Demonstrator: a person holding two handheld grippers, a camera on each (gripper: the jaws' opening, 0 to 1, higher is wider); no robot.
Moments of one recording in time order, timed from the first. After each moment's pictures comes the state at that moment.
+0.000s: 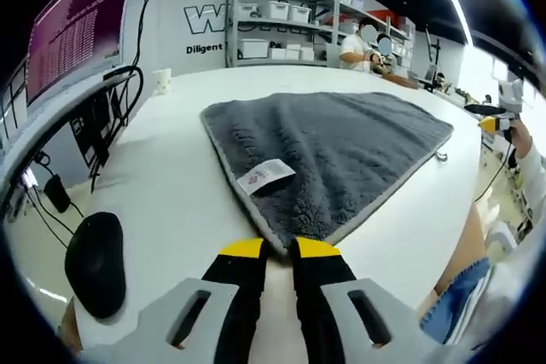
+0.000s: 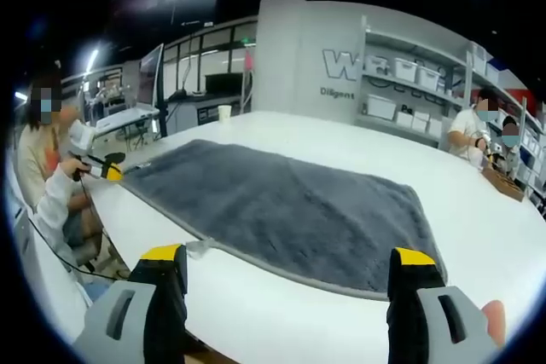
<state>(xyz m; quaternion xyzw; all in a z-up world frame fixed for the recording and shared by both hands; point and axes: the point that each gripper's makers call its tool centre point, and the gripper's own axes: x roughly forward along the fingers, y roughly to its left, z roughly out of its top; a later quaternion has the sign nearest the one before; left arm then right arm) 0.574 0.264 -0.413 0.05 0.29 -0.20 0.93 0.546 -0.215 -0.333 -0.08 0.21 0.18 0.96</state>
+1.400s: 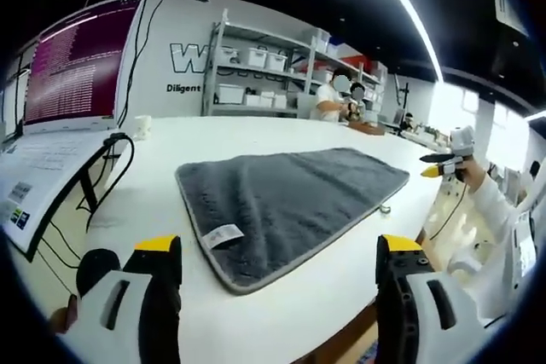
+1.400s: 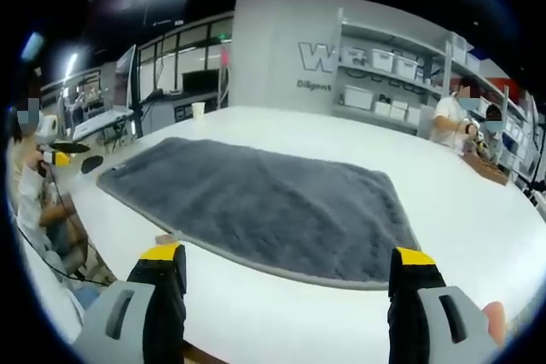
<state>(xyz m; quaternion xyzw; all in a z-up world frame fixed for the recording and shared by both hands) 0.543 0.232 -0.330 -0.02 0.19 -0.28 0.94 0.551 -0.257 -0.341 -0.06 0.23 0.12 0.96</state>
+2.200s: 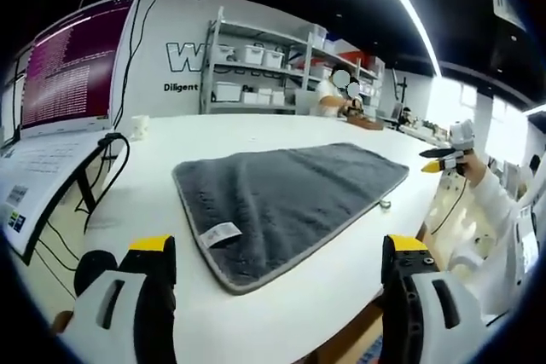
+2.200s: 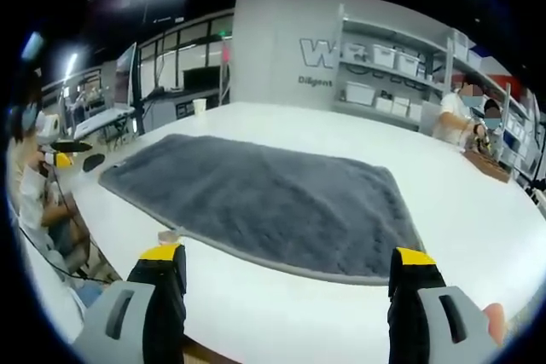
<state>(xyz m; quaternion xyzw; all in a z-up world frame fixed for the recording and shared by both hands) 0.542 0.224 -0.337 -0.01 0.20 -0.29 0.94 0.547 -0.256 -0.344 -0.06 0.24 0.13 0.96</state>
